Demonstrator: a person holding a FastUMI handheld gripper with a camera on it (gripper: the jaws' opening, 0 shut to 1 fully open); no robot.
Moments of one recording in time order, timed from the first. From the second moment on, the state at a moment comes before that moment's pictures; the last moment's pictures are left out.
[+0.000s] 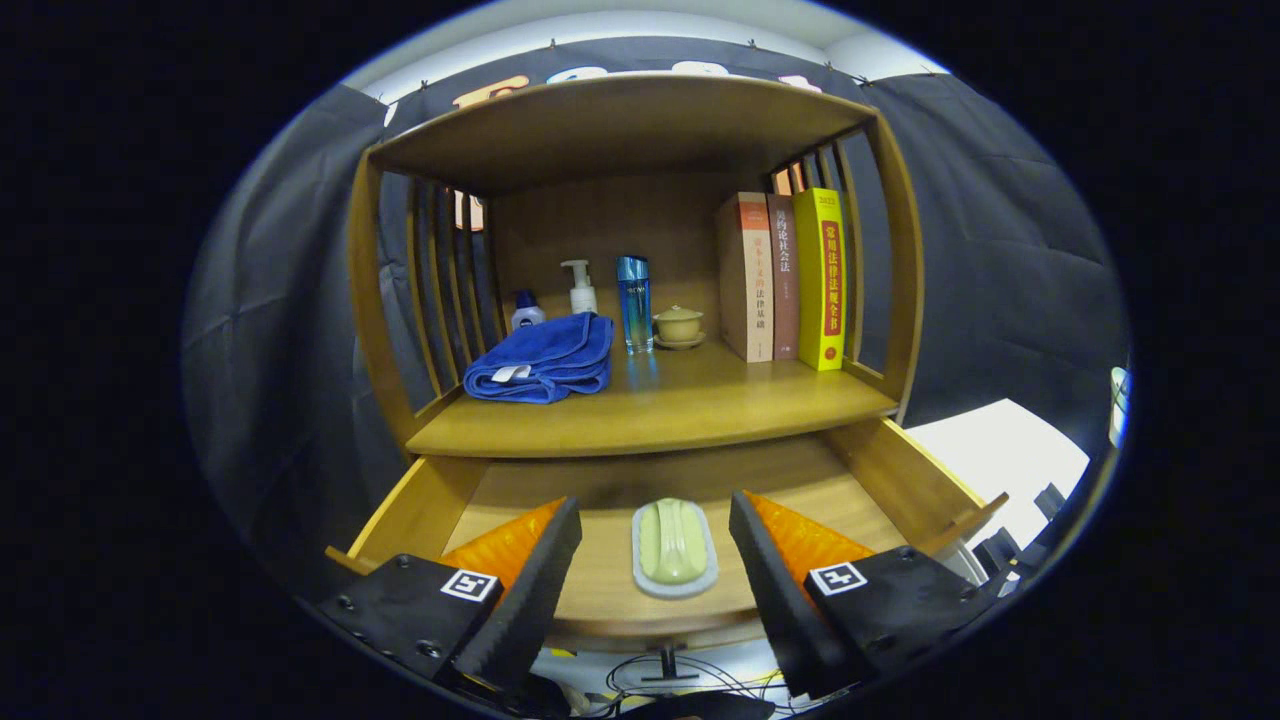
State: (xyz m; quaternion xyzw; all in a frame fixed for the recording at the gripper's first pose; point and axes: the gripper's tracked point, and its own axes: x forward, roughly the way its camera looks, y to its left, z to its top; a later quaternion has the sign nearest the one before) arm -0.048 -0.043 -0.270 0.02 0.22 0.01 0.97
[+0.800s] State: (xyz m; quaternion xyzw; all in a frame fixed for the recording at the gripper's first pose) arm 0.007 -0.060 -0.413 -0.02 0.44 0.00 0.90
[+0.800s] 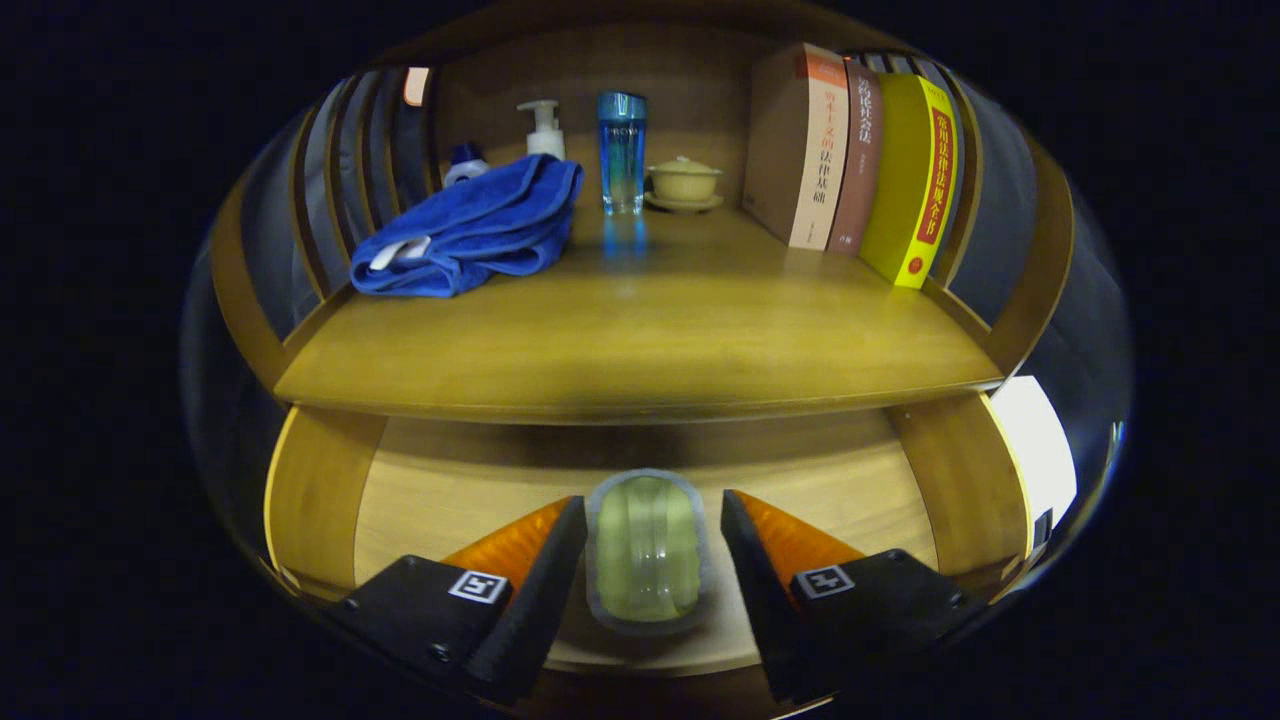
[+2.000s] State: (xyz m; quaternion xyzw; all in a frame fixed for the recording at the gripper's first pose) arm 0.013 -0.037 -0.292 -0.01 0.42 0.04 0.91
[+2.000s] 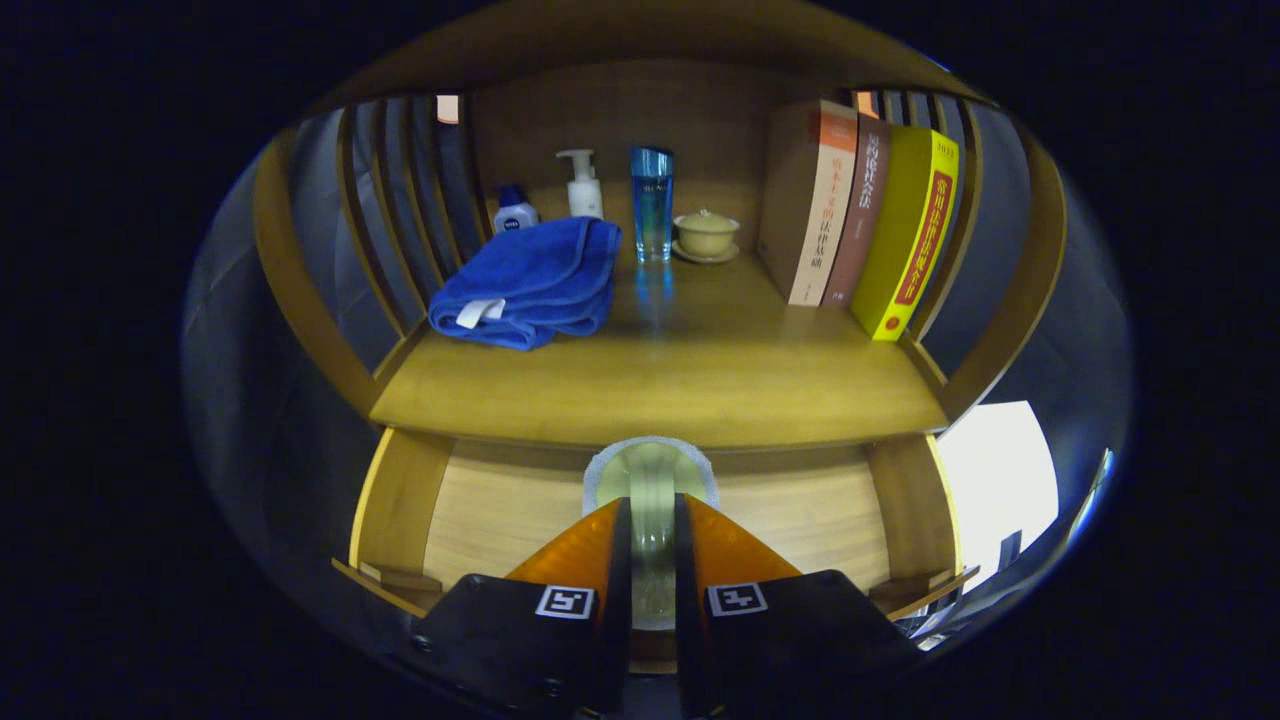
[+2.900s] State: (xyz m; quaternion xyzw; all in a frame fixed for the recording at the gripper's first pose) arm 0.150 -0.040 -0.278 -0.02 0.41 0.02 0.91
